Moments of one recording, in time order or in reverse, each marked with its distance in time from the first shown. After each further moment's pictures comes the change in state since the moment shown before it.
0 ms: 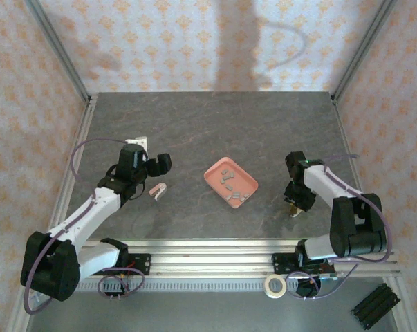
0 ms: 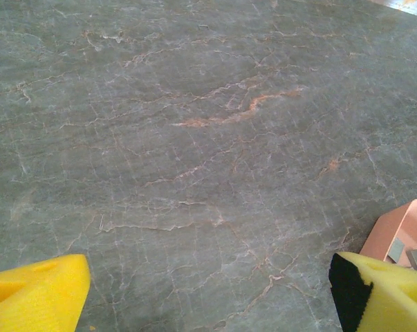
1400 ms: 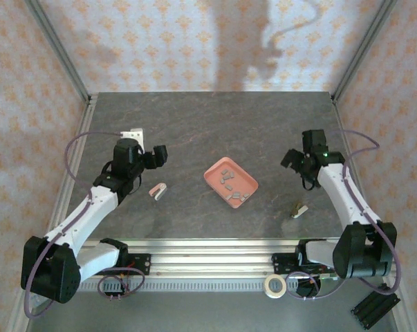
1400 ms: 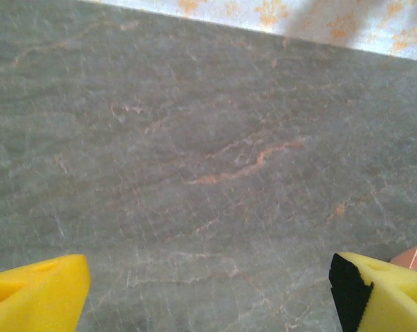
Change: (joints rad) left arm 0.029 -0.012 0.039 0.041 -0.044 0.081; right arm -0.085 -0.195 0.159 0.084 -0.060 -0.134
